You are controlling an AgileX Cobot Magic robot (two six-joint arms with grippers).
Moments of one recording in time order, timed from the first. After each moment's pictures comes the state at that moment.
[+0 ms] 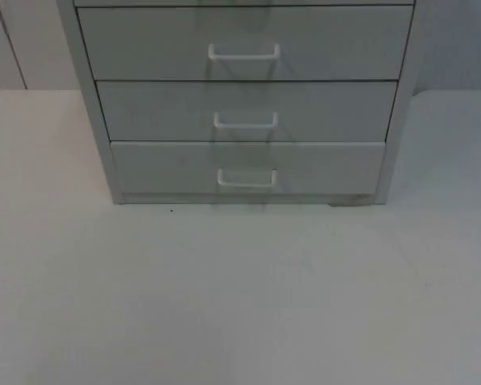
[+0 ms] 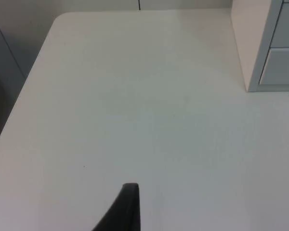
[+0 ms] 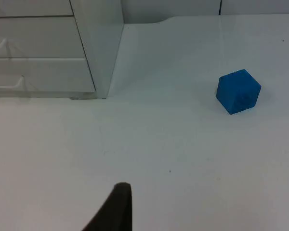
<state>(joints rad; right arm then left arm) 0.05 0.00 -0.52 0.03 1.08 0.01 -0.02 0.00 -0.50 0.07 1.09 -0.05</state>
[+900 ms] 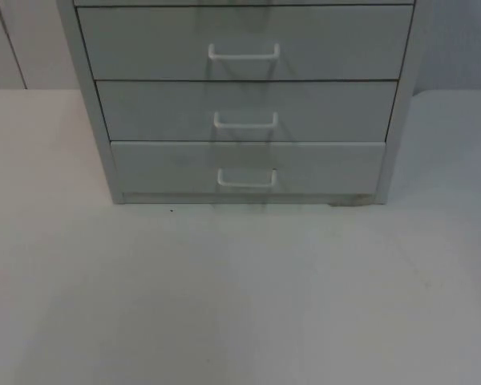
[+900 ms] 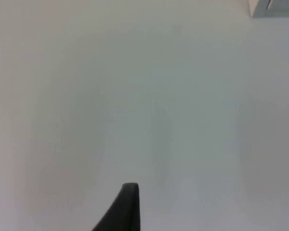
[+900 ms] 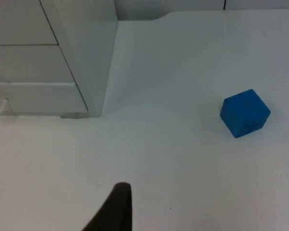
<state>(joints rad) 0.05 0.61 -0.69 0.03 0.80 0.01 -0.02 0.58 -0.56 0.04 0.93 -0.04</state>
